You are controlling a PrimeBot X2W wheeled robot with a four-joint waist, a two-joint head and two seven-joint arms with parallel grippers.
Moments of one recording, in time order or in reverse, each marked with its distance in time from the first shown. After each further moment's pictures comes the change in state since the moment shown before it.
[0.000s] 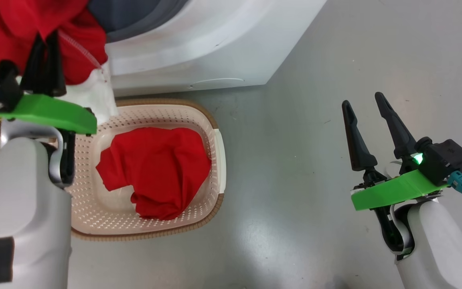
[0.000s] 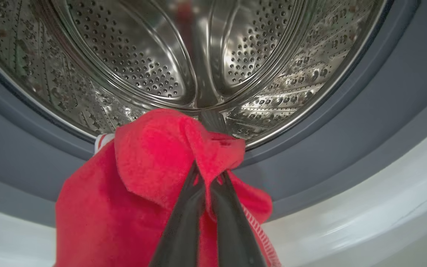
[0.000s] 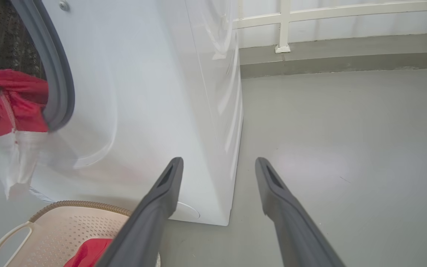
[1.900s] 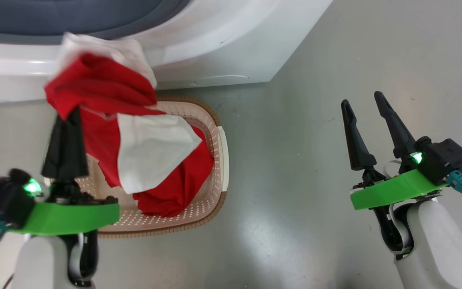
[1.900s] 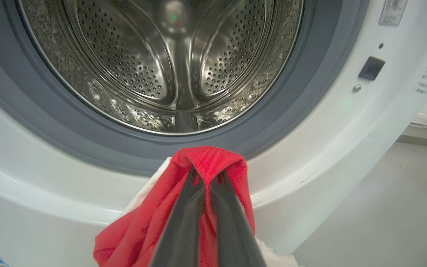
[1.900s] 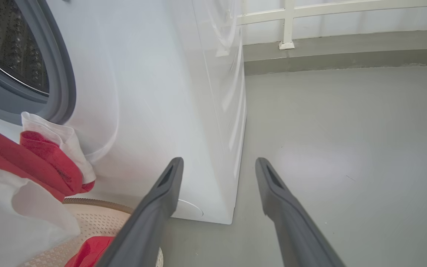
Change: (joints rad) left arm 0.485 -0.063 0.002 -0.603 -0.116 -0.017 -0.001; right arm -0.003 -0.001 0.005 -0.002 0.000 0.000 0.000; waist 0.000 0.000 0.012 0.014
